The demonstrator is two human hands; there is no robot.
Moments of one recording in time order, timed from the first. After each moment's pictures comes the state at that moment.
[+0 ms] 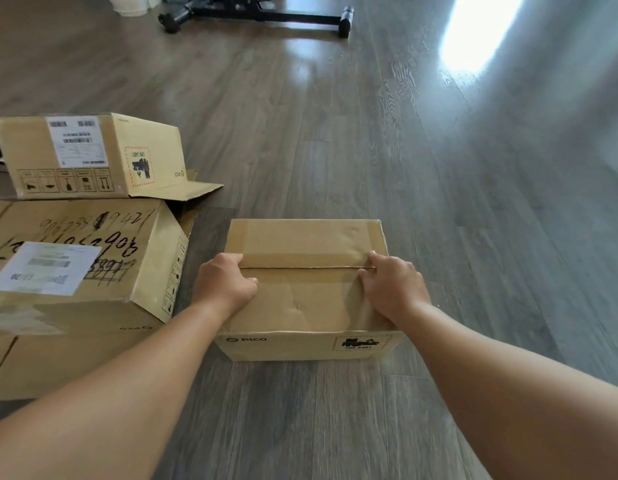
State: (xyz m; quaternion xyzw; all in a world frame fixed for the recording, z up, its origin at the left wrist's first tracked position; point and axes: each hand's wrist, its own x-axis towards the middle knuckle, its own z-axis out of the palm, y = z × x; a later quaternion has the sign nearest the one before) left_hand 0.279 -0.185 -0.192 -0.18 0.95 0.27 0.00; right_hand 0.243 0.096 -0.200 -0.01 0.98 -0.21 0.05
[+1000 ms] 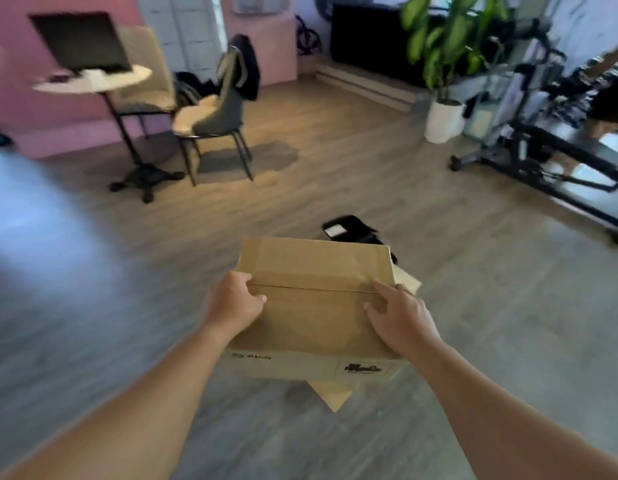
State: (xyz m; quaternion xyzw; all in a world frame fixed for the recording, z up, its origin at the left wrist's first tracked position) left_hand 0.606 -0.409 0.409 -0.54 0.78 0.27 -0.17; right_hand 0.374 -0.225 0.393 -0.41 0.87 -0.23 0.11
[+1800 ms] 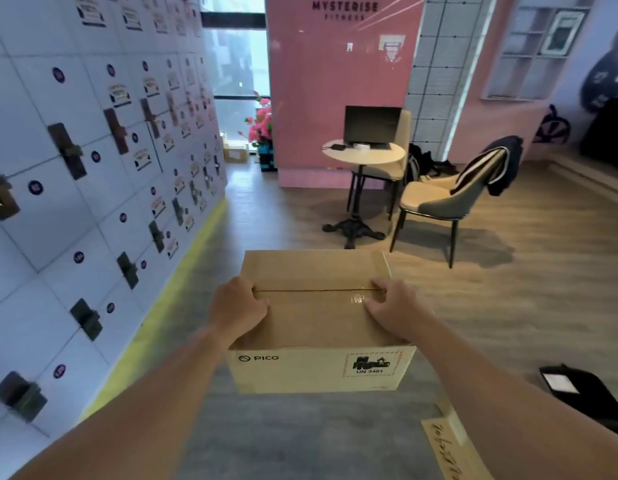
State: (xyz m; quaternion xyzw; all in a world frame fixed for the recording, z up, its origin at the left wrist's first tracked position) left_hand 1.092 -0.661 0.575 -0.74 0.60 0.14 -0.26; right_hand 0.797 -0.672 0.583 -0.69 0.67 -0.20 0.18
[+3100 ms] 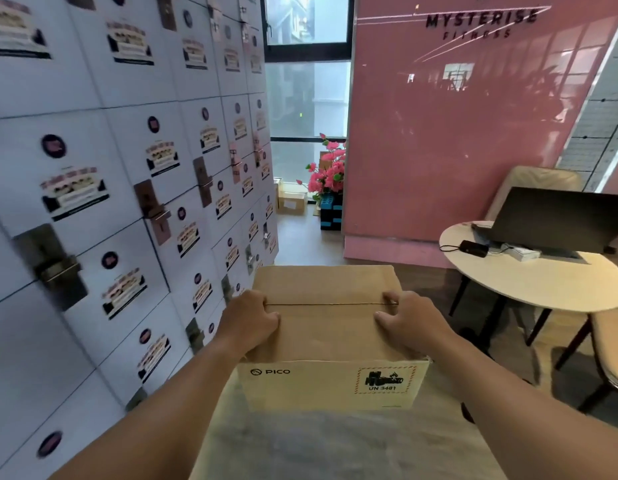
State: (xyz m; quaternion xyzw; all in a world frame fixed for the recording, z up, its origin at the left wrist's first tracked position) left_hand 1.435 -1.586 0.603 -0.76 0.60 0.09 -0.25; right_hand 1.139 -1.658 0.605 -0.75 0.61 -0.17 0.19
